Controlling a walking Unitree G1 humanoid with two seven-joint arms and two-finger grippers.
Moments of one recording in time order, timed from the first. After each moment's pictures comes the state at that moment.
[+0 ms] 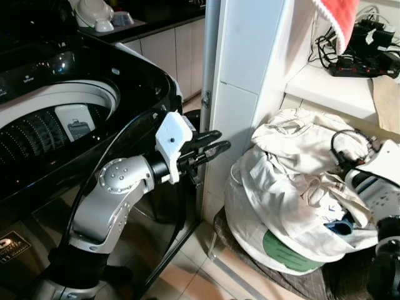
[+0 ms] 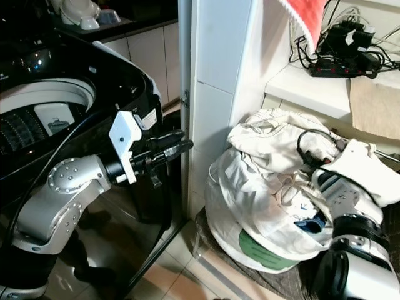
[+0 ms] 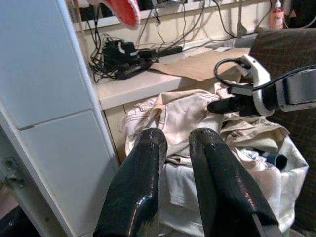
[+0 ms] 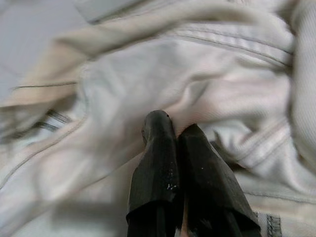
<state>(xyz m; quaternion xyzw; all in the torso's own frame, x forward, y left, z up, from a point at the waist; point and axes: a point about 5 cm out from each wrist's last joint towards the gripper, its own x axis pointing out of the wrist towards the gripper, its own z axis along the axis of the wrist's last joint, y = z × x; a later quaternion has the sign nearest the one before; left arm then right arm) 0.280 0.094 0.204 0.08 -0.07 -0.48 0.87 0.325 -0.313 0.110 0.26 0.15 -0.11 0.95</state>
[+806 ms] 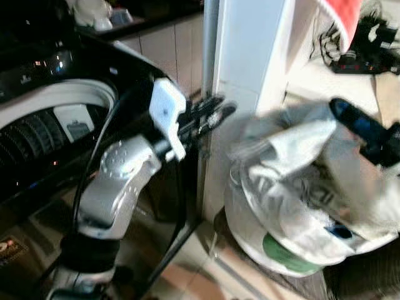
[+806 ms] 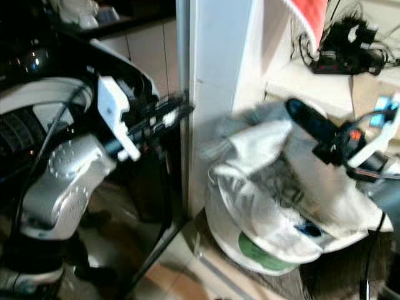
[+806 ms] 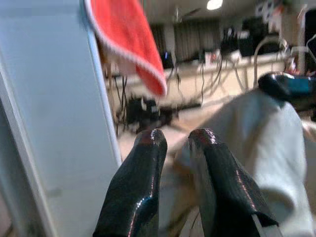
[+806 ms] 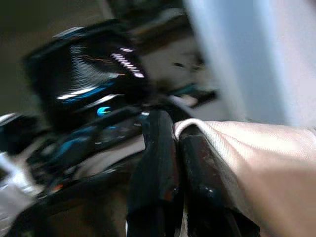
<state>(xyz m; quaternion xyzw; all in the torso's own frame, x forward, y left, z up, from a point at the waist) 0.287 0.083 0.251 0.02 -0.18 -0.45 0.88 0.252 -0.251 0.252 0.22 -0.06 0.40 0.89</state>
